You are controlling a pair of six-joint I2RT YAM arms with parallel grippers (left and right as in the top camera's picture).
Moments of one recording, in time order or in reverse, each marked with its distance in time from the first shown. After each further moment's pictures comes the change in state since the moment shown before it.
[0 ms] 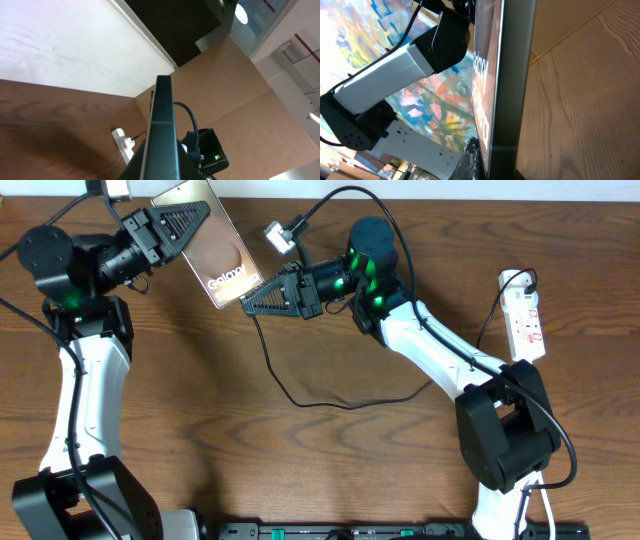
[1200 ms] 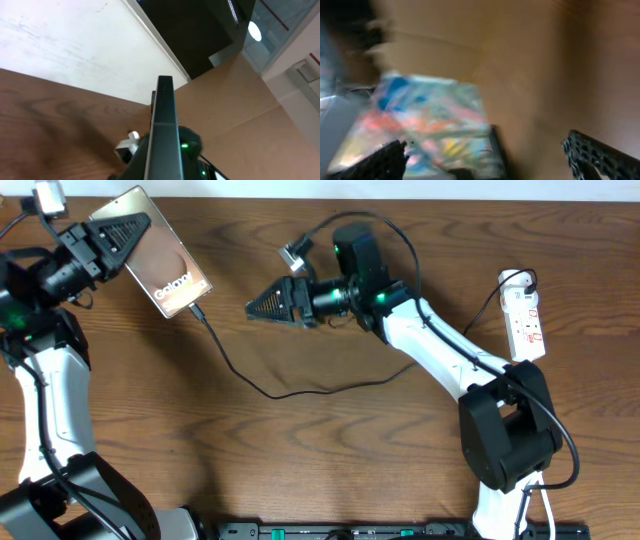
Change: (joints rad) left arm 0.225 0.003 -0.001 -0.008 0.120 -0.033; right arm -0.010 -0.003 0.017 -0.753 0.294 -0.212
